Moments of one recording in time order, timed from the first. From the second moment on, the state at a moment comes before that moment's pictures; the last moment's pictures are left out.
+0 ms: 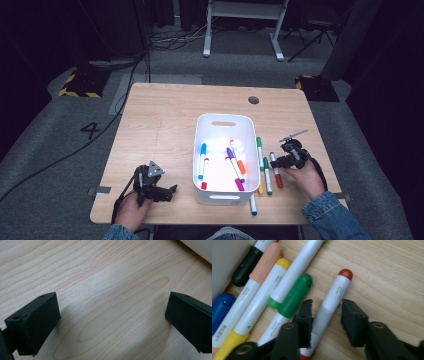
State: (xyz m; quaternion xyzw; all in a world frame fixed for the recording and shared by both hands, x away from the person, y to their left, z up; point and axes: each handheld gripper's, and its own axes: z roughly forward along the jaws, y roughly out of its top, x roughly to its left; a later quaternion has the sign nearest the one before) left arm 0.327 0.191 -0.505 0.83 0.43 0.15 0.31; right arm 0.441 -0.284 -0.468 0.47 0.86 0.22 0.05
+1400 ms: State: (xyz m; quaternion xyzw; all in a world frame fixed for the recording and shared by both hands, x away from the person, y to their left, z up) left arm 0.325 0.192 -0.505 0.83 0.43 0.15 0.31; right arm 0.415 -0.282 -0.388 0.43 0.84 0.32 0.05
